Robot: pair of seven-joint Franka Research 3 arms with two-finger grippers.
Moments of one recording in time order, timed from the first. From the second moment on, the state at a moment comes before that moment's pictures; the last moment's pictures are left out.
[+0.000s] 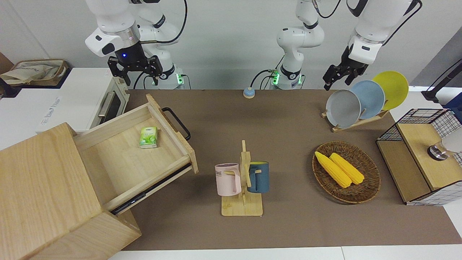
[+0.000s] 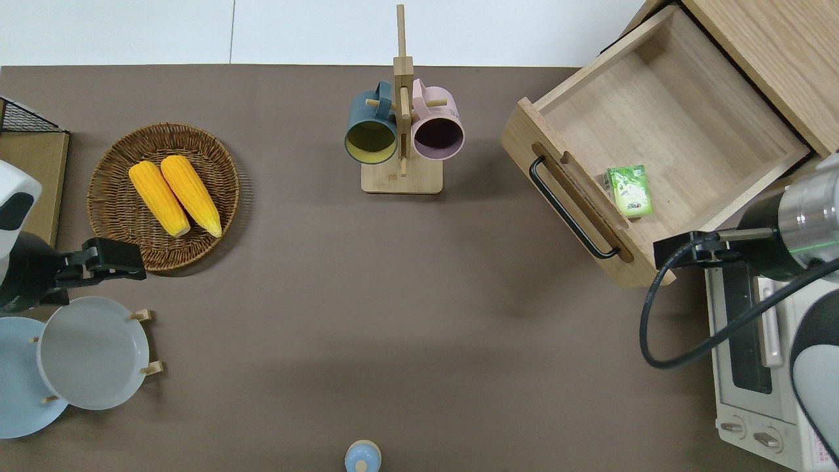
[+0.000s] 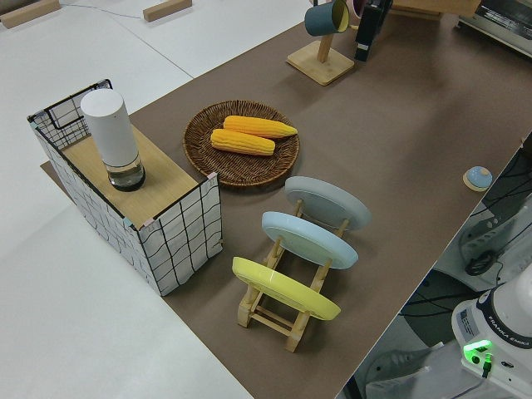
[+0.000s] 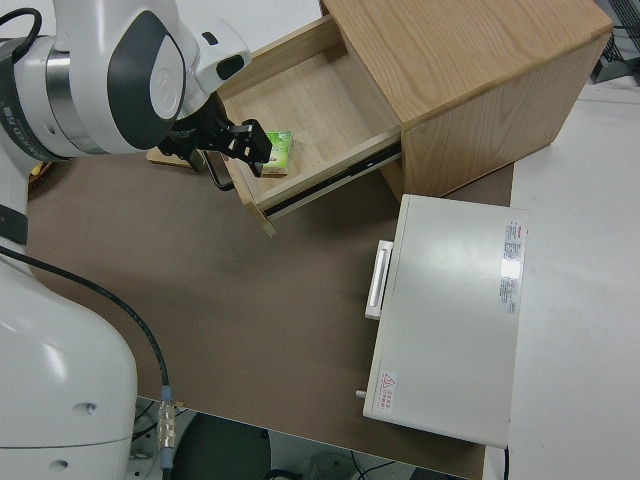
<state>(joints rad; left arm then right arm) 0.02 -0.13 -0.07 -1.71 -0.04 1.56 -0.33 0.20 -0.02 -0.07 -1.52 0.01 1.46 0.13</state>
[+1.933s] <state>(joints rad) 0.02 -0.13 -0.07 -1.71 -0.04 1.56 -0.33 0.42 0.06 -0.06 -1.66 0.06 1.74 1.19</state>
